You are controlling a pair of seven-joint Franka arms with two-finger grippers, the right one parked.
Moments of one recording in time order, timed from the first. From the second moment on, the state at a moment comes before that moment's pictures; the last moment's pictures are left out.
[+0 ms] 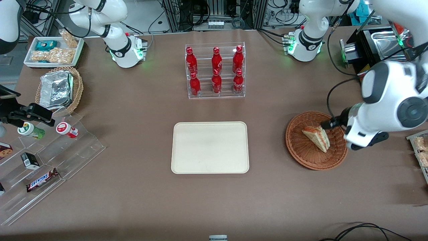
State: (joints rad) arm 0.02 0.29 -0.15 -1.71 0.01 1.69 -0.52
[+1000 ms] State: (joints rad) arm 0.03 0.43 -0.11 -1.84 0.01 1.95 -0.65
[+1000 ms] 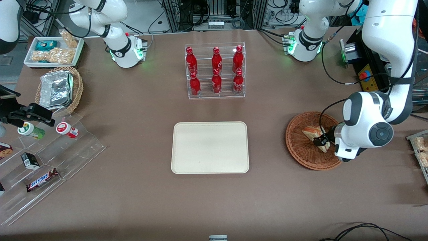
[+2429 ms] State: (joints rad) arm 0.02 0.42 -0.22 -1.74 0.01 1.94 -0.69
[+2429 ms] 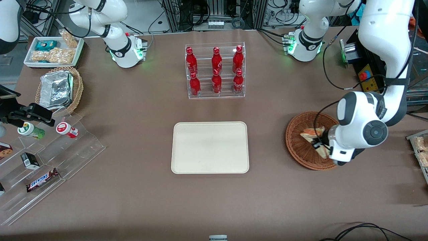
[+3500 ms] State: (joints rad) arm -0.51 0.85 -0.29 -1.18 0.14 1.91 -0.80
